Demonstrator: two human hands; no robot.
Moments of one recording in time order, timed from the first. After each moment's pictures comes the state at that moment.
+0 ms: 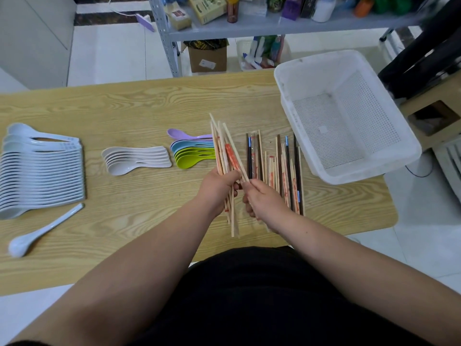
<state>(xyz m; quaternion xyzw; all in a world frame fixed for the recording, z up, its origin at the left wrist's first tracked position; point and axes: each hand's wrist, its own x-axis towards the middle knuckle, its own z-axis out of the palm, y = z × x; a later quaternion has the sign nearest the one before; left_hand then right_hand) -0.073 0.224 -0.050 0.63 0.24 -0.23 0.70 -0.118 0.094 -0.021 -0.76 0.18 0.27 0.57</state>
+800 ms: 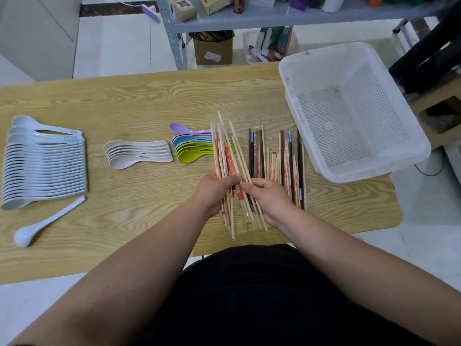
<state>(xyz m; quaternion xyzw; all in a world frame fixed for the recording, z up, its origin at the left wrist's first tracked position) -0.084 0.232 -0.052 0.55 0.26 -0.27 0.75 -0.113 0.080 -0.081 -0.64 0.27 0.25 0.68</state>
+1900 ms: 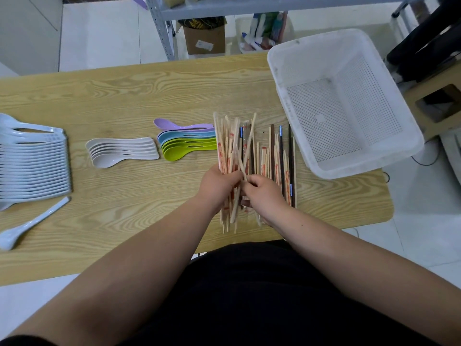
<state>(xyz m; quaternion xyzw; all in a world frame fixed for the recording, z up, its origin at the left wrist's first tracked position) -0.079 0.193 -0.058 0.73 0.23 -0.23 0.60 -0.111 0.070 -0.047 -0.76 0.24 0.26 0.55</state>
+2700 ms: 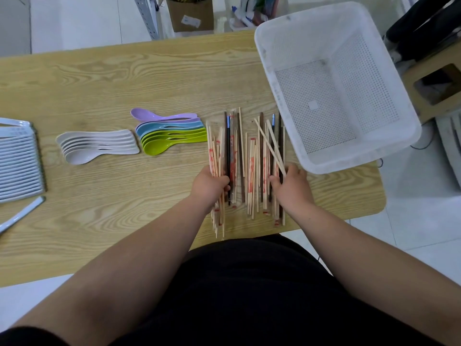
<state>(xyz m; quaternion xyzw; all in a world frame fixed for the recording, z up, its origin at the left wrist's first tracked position) -0.079 0.181 -0.102 0.76 0.27 -0.30 0.52 -0.110 -0.028 -0.098 -0.91 0.26 0.22 0.25</state>
